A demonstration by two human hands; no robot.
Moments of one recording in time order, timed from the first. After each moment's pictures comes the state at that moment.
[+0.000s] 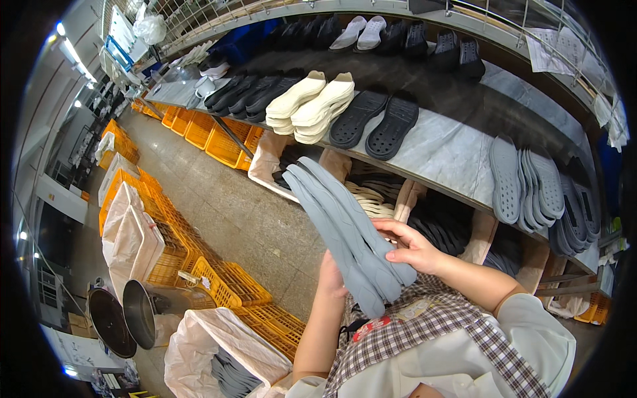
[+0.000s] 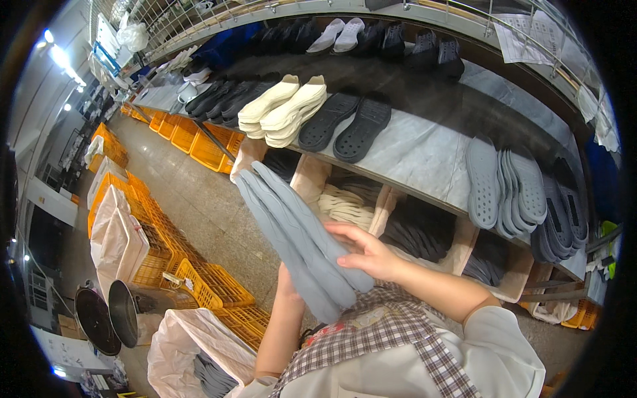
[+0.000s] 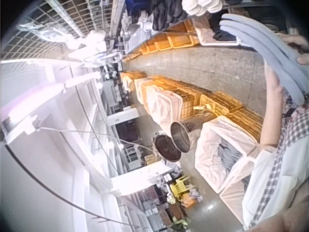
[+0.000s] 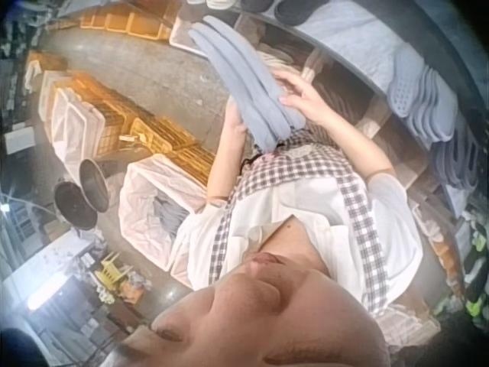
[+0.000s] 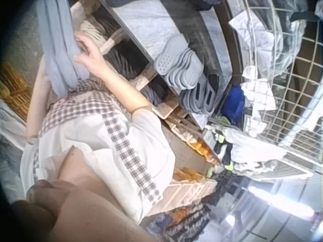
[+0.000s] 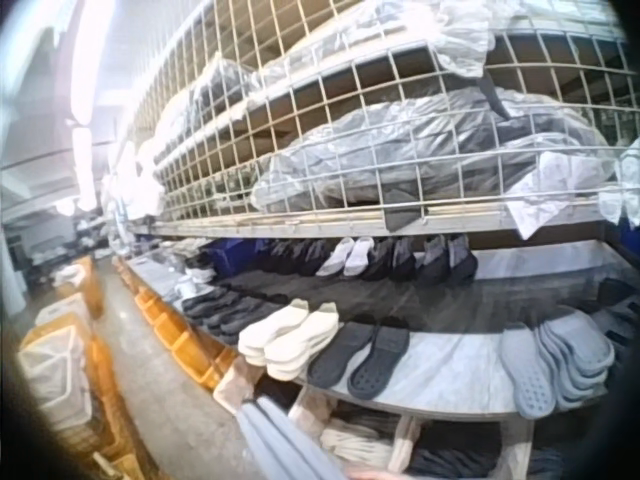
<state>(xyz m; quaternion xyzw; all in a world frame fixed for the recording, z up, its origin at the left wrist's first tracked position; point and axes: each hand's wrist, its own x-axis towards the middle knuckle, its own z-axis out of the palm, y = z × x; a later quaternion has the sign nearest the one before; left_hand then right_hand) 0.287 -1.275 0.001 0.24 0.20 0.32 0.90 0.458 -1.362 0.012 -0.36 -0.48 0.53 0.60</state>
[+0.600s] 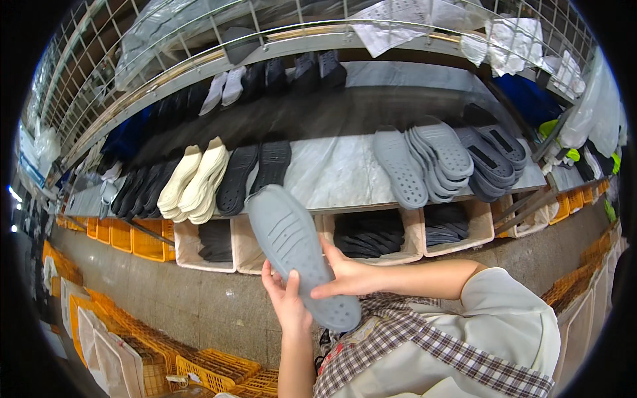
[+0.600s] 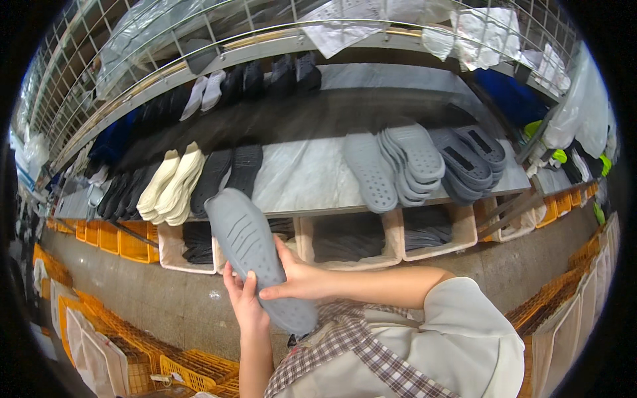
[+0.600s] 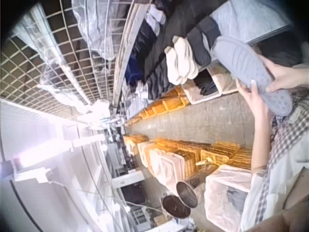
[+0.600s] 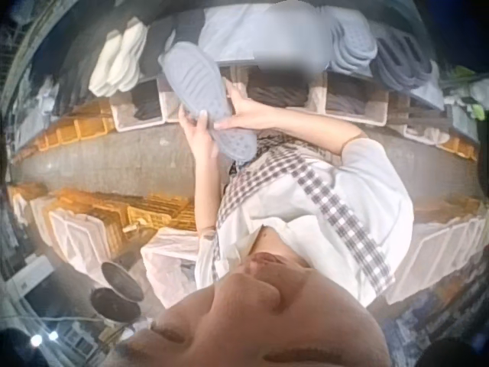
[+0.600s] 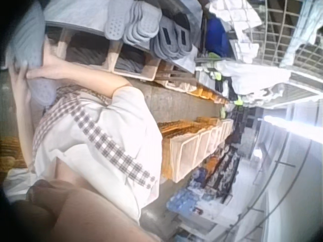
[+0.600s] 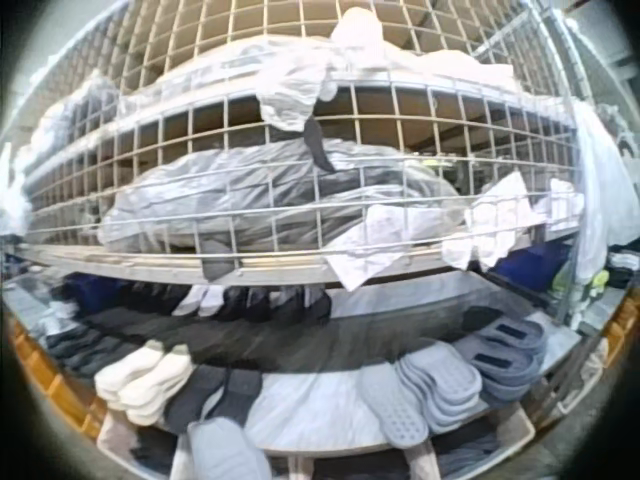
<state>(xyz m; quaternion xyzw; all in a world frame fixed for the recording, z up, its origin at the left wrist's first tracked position) 0.361 -1.299 0.021 0.43 0.27 0.33 0.80 0.477 -1.399 0.041 -0.57 -0.44 0.39 0.58</state>
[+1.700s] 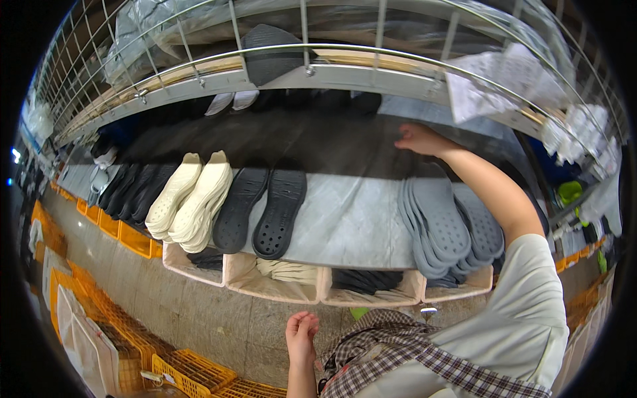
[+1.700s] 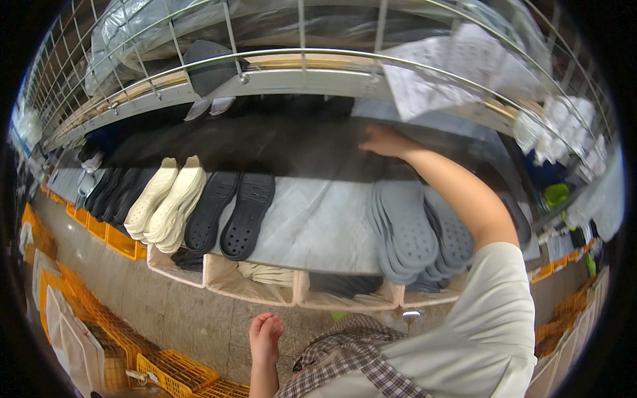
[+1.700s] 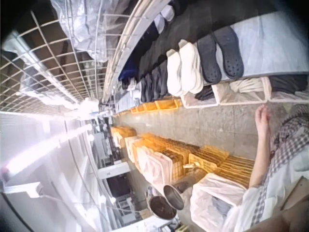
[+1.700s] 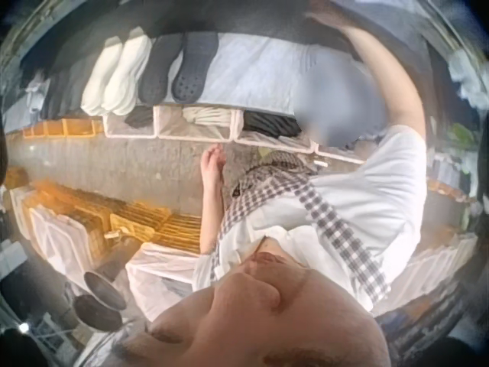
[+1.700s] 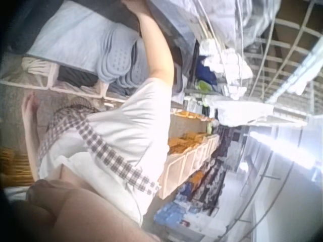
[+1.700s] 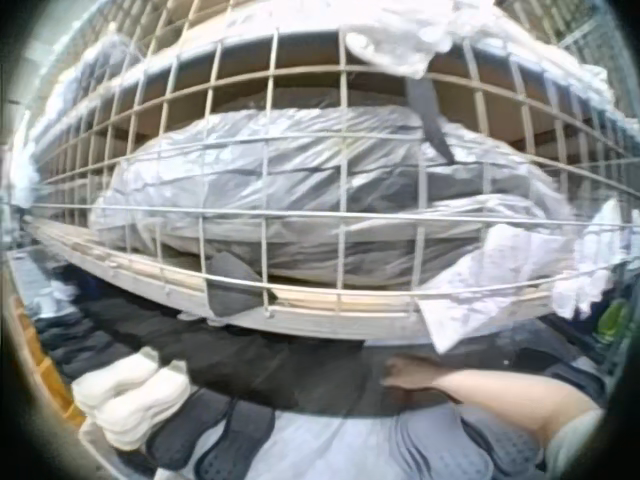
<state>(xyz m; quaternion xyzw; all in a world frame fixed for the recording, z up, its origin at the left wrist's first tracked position) 0.399 -1.269 -0.086 0.32 0.45 0.21 0.81 0.911 -1.353 0.085 -0.89 -0.37 0.15 0.22</state>
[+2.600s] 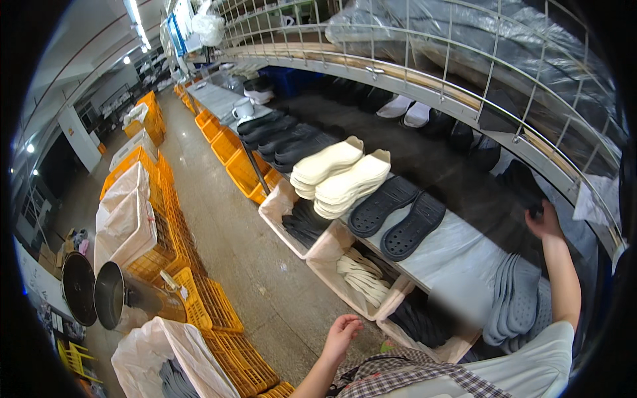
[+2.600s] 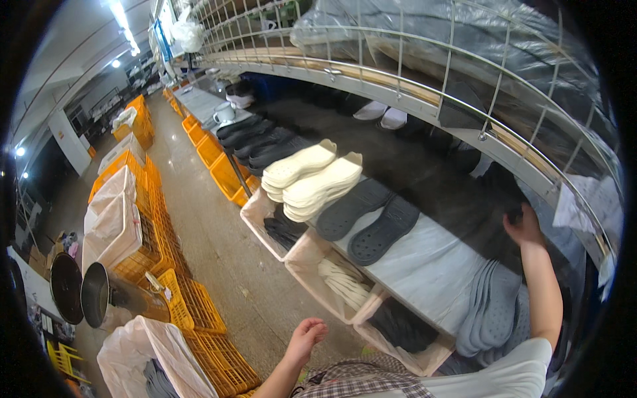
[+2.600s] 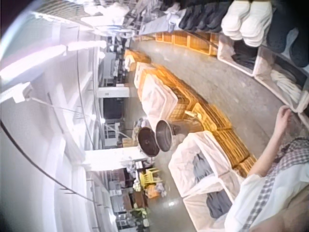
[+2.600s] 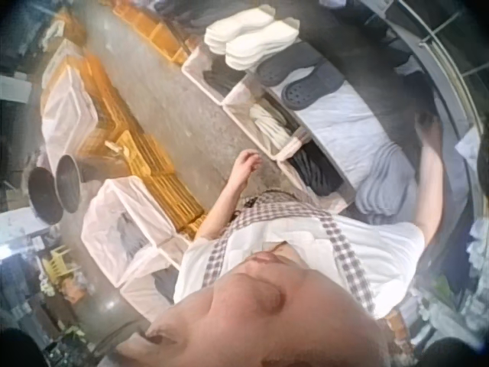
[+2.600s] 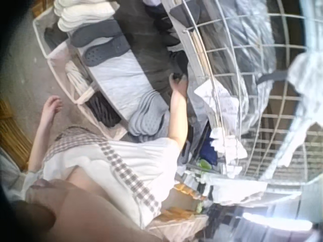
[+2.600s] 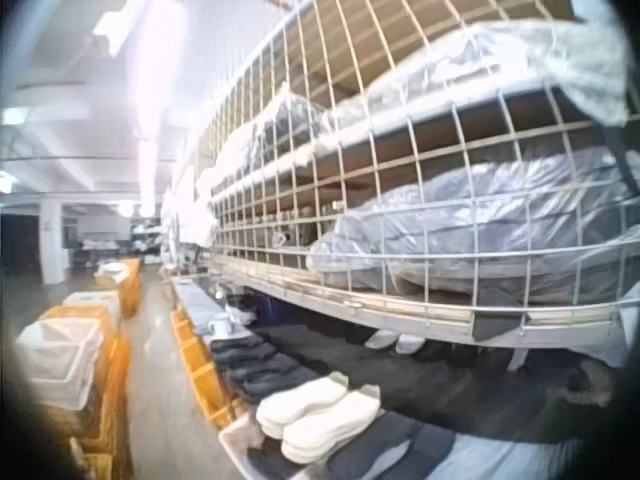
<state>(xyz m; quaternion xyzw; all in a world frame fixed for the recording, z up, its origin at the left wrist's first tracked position) 0.344 -1.260 -0.093 0.34 0.46 0.28 0.77 0.961 -1.347 0.058 -0.46 0.07 0.31 0.83</state>
